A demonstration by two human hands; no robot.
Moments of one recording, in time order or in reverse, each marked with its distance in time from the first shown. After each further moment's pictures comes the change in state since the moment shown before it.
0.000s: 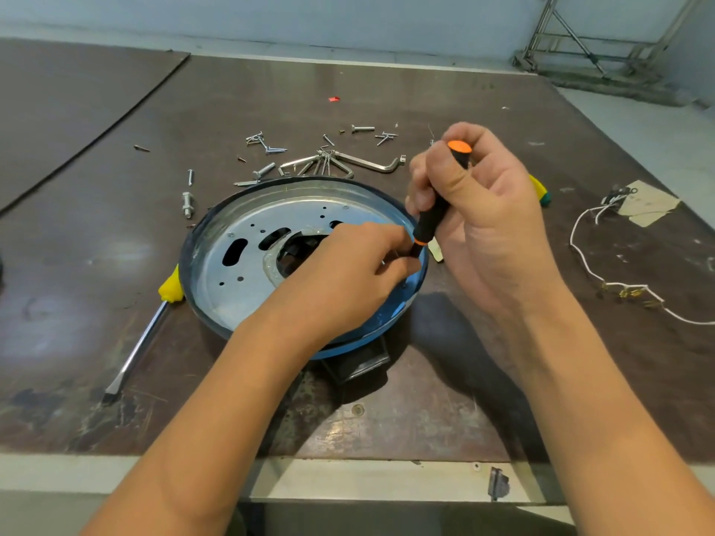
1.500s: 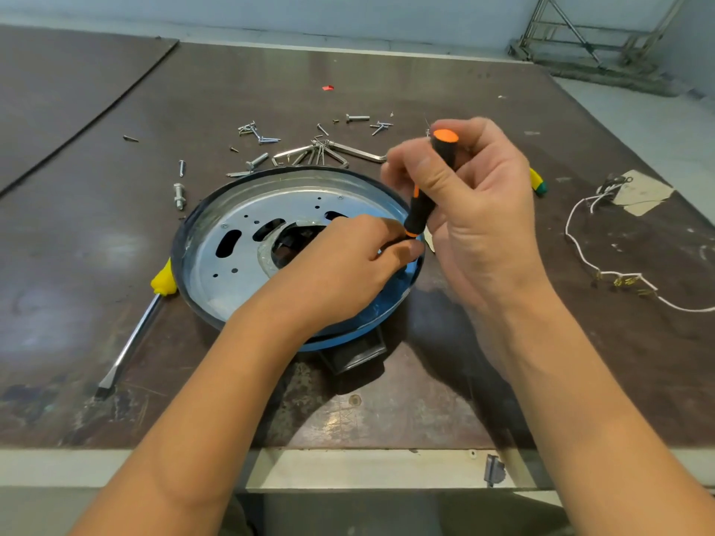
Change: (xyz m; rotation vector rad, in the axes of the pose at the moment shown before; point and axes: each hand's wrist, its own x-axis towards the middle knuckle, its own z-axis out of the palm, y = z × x) left_hand 0.001 -0.002 0.000 -0.038 -0.047 0.022; right_hand -0.004 0.007 0.003 -0.110 0.034 -0.096
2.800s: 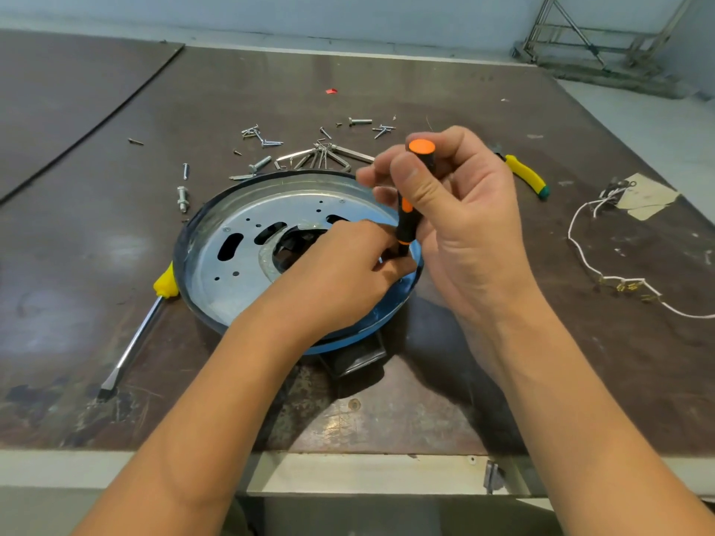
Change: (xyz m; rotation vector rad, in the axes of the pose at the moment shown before) left_hand -0.001 0.002 0.000 0.038 -0.003 -0.026; right_hand -0.003 0.003 0.006 -0.004 -0.053 0.001
